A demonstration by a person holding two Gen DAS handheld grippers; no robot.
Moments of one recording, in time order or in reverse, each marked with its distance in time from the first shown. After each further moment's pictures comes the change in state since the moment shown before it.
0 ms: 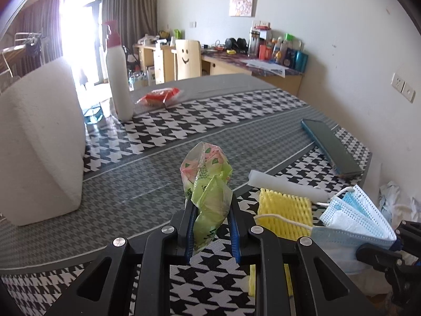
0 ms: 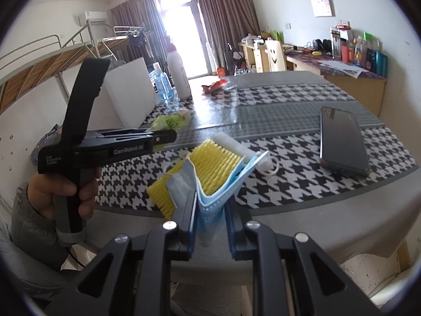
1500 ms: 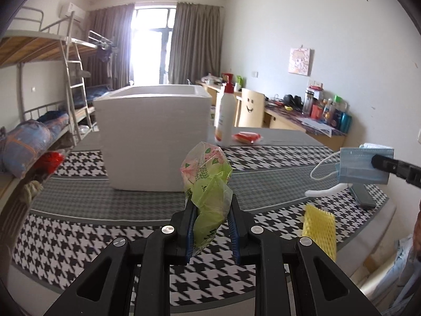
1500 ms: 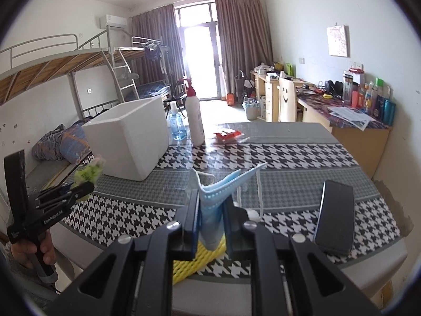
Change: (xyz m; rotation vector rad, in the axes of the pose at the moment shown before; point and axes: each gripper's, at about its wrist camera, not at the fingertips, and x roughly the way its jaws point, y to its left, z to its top) left arm -0.124 0.068 -0.070 -0.213 -0.282 0.251; right arm -0.010 0.030 0.077 -0.138 -0.123 -0.004
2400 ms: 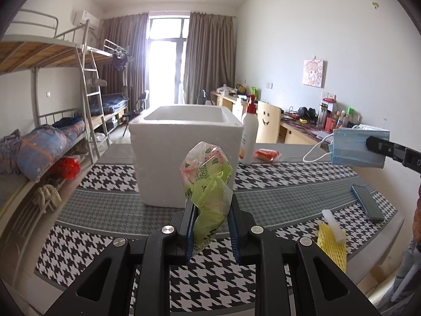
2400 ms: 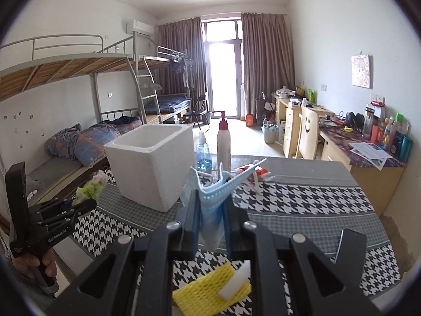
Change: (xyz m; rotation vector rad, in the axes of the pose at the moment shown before) left arm -0.030 0.036 0.024 -0.012 -0.057 0.076; right arm 0.007 0.039 0.038 -0.107 -0.096 0.073
